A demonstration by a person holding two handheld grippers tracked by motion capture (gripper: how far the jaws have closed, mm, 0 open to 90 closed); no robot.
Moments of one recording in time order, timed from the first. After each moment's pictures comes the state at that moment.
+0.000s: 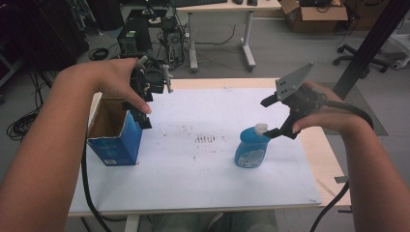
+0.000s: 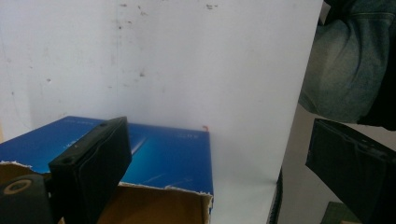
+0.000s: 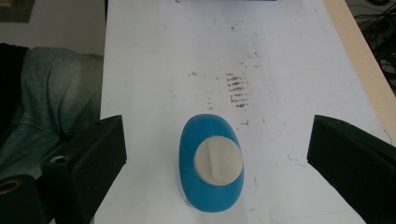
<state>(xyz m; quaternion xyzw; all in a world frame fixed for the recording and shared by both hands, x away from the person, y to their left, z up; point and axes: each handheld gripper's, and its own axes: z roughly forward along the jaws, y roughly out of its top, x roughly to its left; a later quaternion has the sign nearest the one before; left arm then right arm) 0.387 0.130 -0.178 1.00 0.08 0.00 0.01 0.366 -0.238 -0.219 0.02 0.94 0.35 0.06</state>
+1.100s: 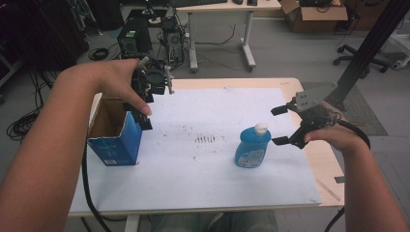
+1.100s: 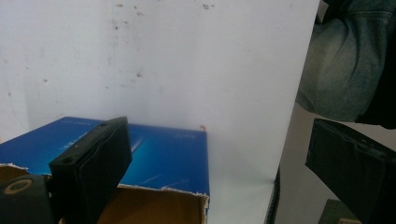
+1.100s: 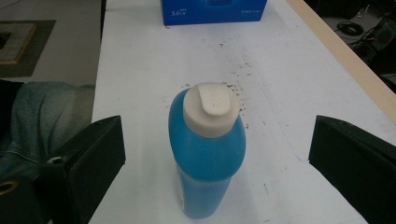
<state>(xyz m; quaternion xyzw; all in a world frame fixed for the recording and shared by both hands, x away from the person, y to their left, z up) 0.385 0.126 -0.178 1.00 0.07 0.00 0.01 0.369 -0.287 -0.277 0.06 0.89 0.45 0.06</state>
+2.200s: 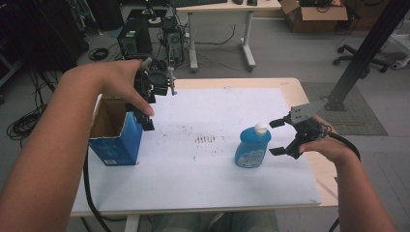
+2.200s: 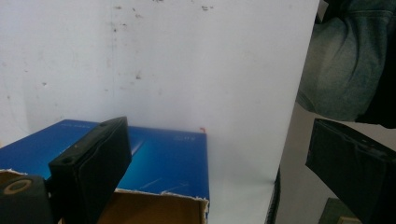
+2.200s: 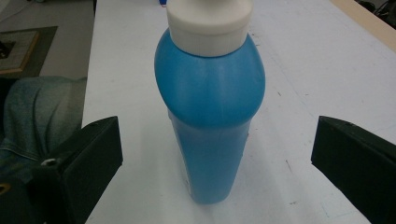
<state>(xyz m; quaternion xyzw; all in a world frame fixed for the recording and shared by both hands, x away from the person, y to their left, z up) 0.385 0.121 -0.180 1.00 0.07 0.00 0.00 0.372 -0.292 -0.332 0.09 0.89 0.45 0.03</state>
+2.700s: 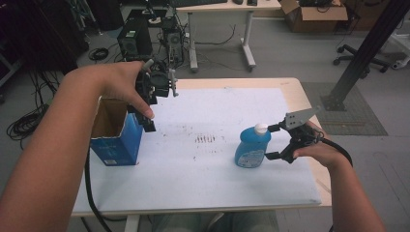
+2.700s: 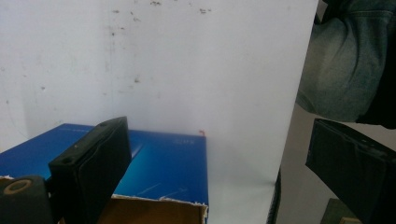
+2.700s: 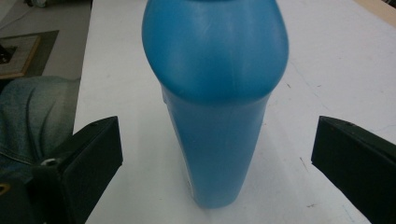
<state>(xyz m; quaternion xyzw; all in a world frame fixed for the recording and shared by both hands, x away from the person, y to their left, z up) 0.383 0.117 -0.183 1.00 0.06 0.00 0.01 0.372 -0.287 -0.358 0.10 0.88 0.45 0.02</state>
